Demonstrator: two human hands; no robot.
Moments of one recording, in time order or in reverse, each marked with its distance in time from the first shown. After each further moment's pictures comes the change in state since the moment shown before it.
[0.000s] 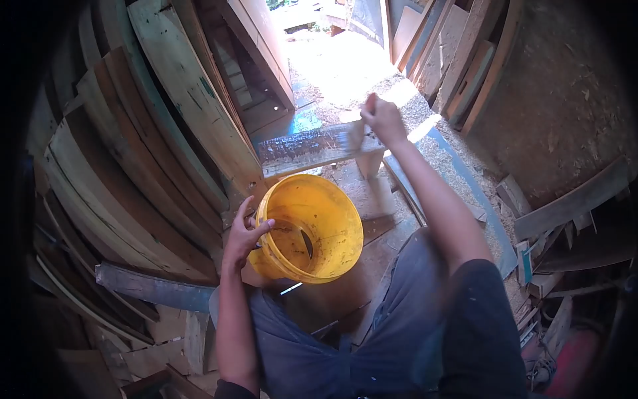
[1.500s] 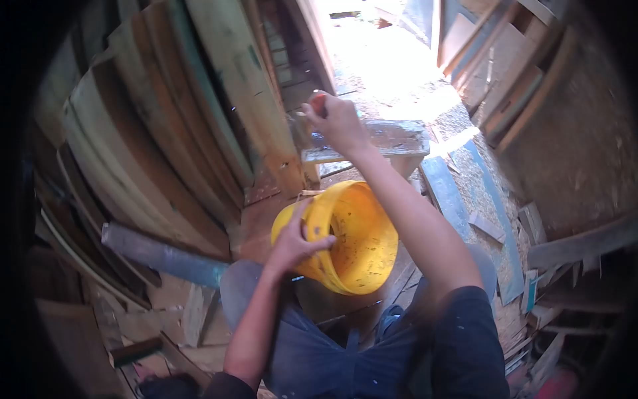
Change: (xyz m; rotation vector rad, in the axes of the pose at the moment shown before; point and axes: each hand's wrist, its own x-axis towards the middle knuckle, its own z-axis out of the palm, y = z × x) left_hand -0.025 -0.036 0.038 0.192 -0.032 0.234; right_hand -0.011 -0.182 0.077 0.425 -0.149 -0.134
